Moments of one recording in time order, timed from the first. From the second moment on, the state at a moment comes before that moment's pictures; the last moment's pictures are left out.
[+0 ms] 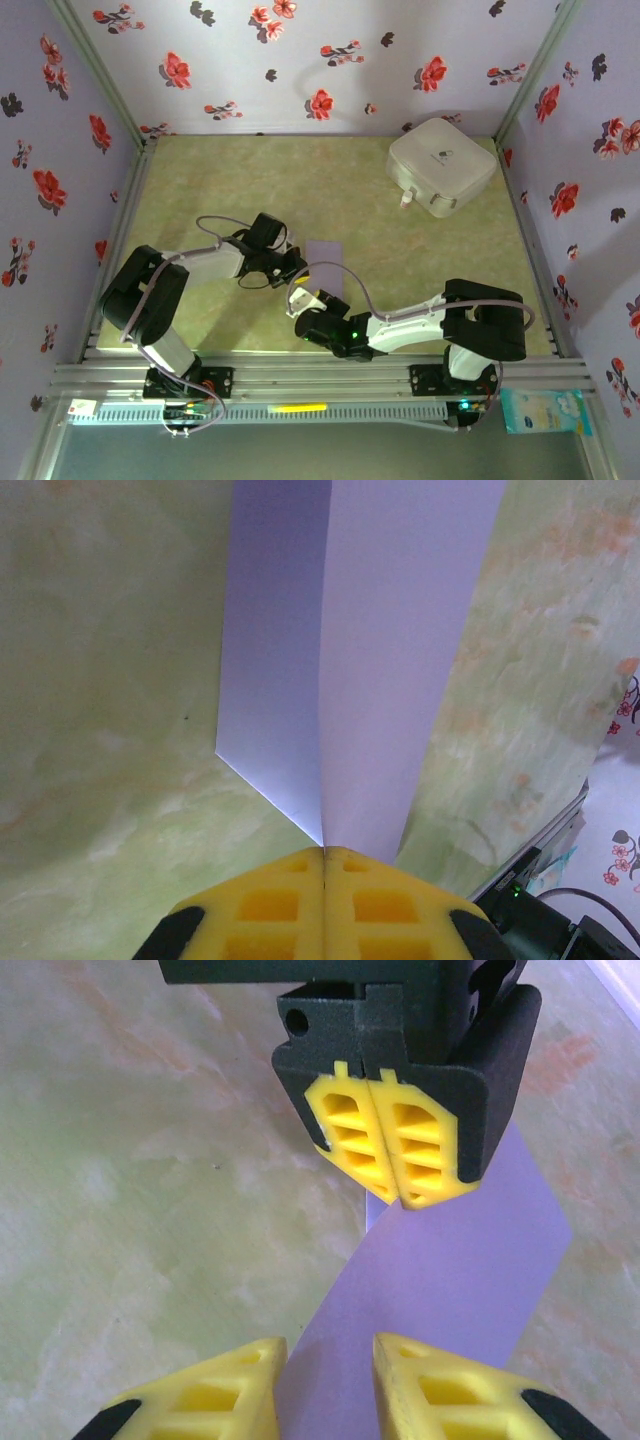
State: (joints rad) left arm -0.62 1.64 0.82 -0.19 0.54 -0.90; right arm 1.40 1.62 0.67 0.09 0.71 0.06
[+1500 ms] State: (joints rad) left arm -0.61 1.55 0.80 -0.22 0.45 -0.94; right arm 1.33 1.54 0.62 0.10 0.58 0.20
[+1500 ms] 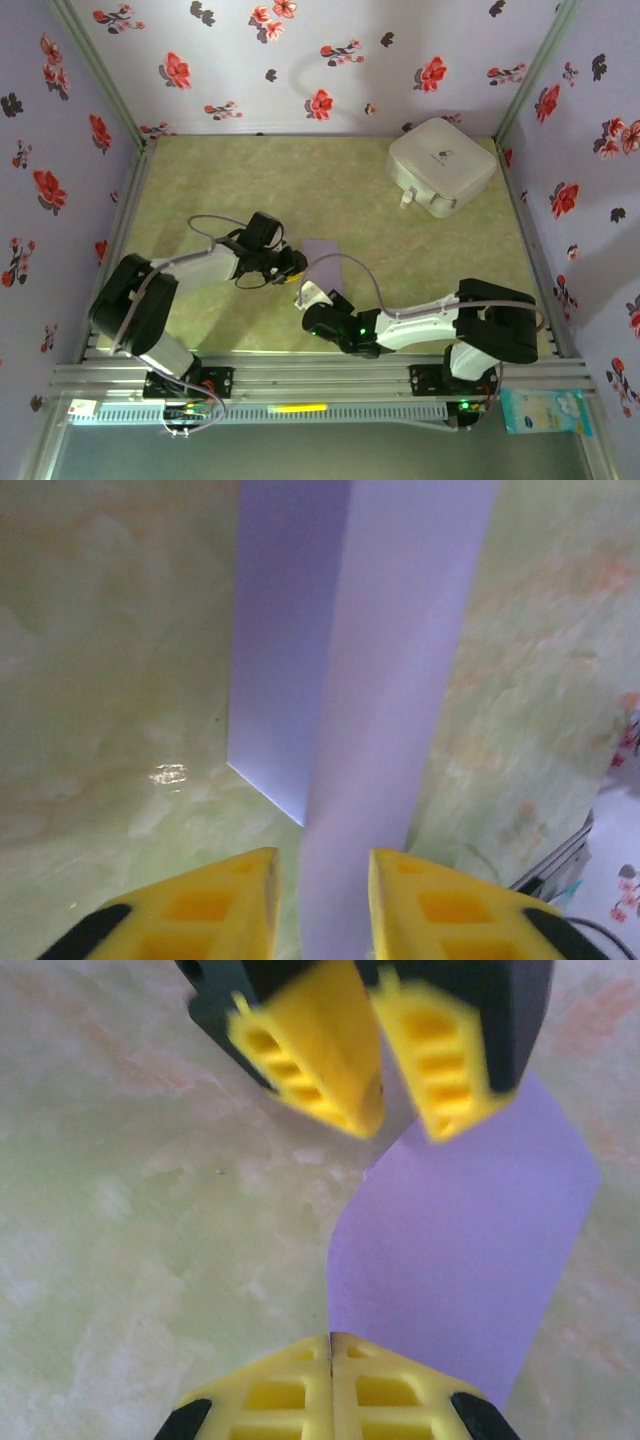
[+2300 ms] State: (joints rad) left arm -0.51 1.51 0.93 -0.31 0.47 -0.84; right arm 0.95 1.46 0.55 0.21 -0.19 0.44
